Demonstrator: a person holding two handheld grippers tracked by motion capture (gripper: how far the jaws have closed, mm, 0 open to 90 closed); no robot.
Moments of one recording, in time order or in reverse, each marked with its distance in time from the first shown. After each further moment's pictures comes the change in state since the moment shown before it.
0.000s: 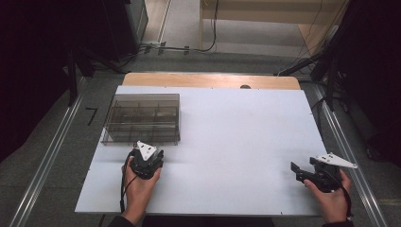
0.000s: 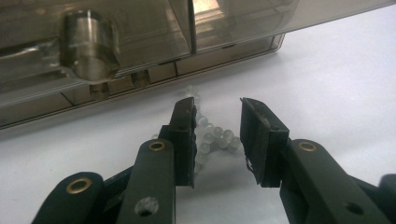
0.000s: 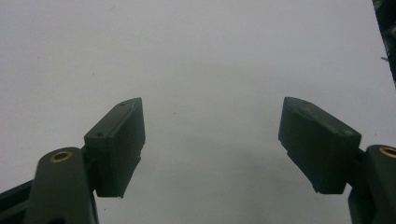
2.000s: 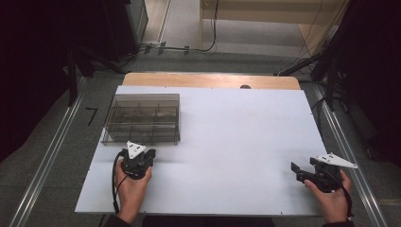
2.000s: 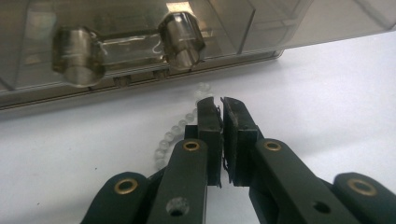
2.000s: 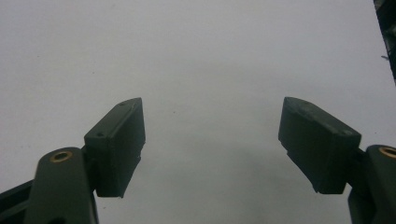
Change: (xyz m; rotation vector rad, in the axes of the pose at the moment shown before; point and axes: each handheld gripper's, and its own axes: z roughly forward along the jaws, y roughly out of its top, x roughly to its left) left arm 0.021 0.001 -0.017 0.004 -0.083 -0.114; right arm -0.001 0.000 0.000 0.004 0.003 0.004
